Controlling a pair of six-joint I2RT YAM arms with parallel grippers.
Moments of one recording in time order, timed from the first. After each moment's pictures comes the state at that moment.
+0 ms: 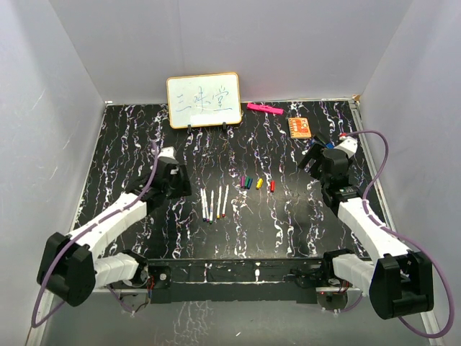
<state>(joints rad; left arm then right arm) -0.47 1.14 0.68 -0.36 -0.19 -0.53 0.14 1.05 0.61 -0.03 0.27 0.51</state>
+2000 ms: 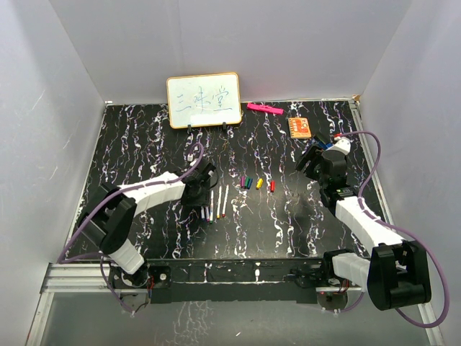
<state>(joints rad) -0.68 1.61 0.93 -0.57 -0.25 -0.57 0.13 1.11 0.56 0.12 0.11 0.50</state>
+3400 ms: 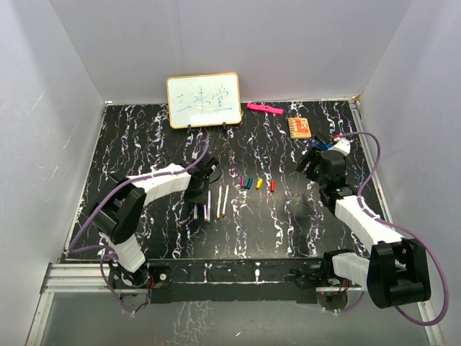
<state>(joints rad) -0.66 1.74 1.05 -0.68 -0.22 -0.49 0.13 1.12 0.56 0.10 0.14 0.51</state>
